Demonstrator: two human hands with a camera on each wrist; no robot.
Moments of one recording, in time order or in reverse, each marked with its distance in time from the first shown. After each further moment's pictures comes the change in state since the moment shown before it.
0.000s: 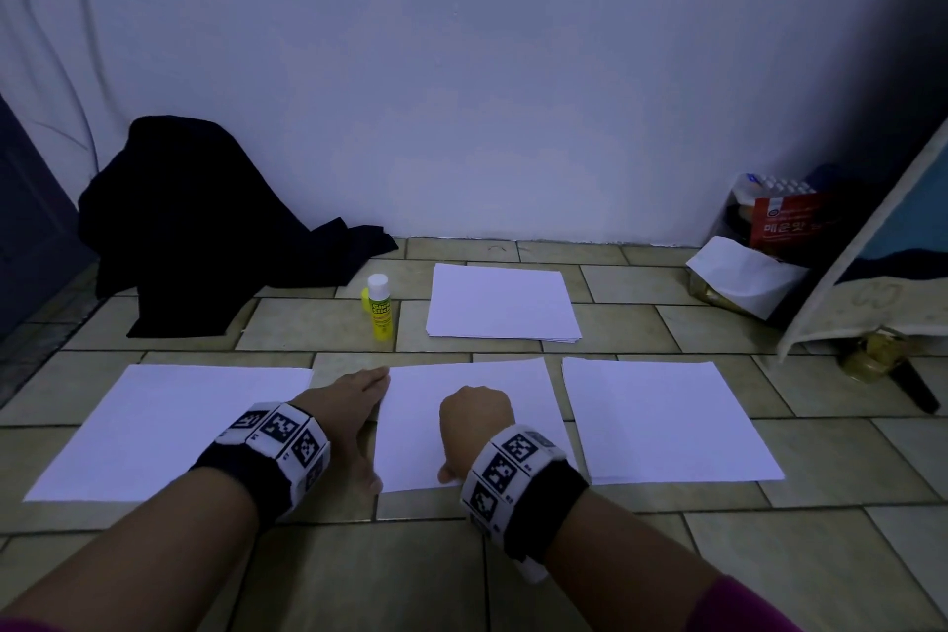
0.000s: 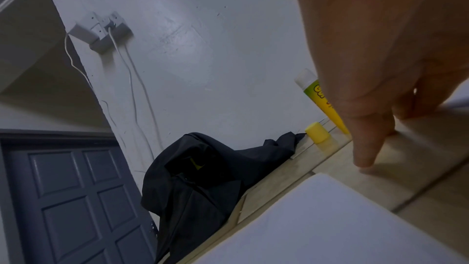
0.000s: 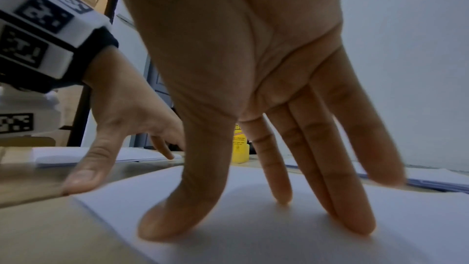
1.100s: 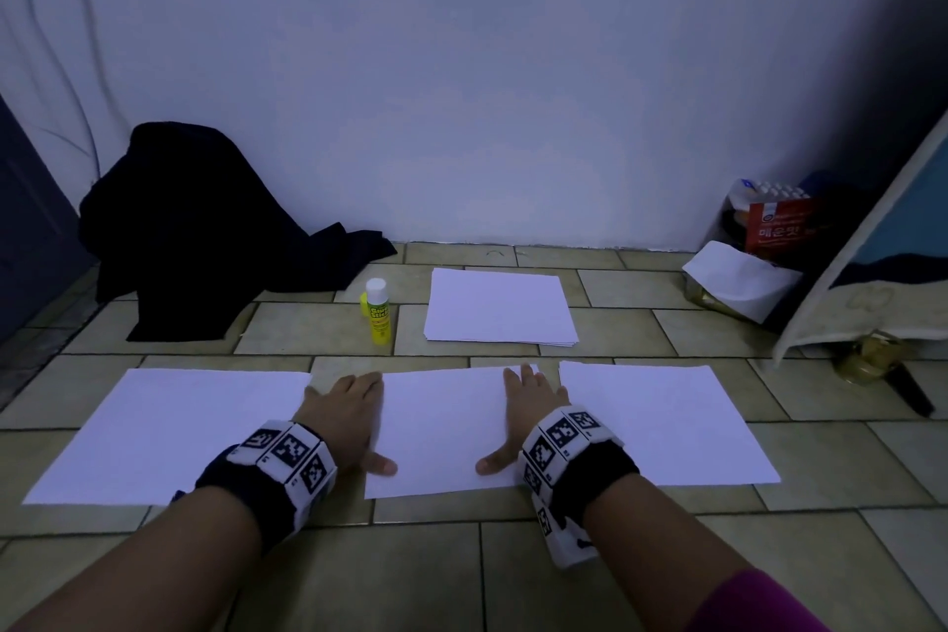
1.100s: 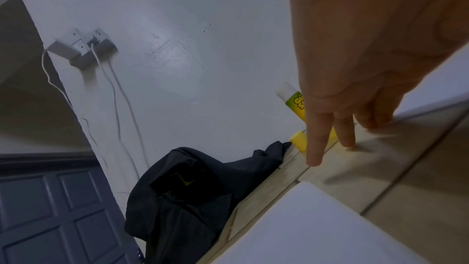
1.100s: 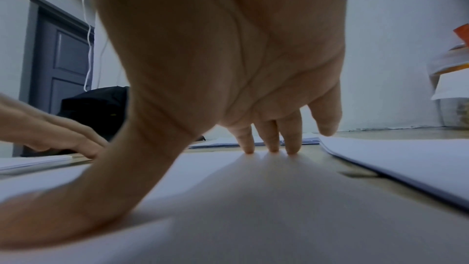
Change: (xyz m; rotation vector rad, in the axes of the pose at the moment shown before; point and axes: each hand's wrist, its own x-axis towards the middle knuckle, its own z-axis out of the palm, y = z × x) left_hand -0.008 0.012 0.005 0.041 0.117 -0.094; right_hand 0.016 0.075 0.030 0.224 -0.049 0.131
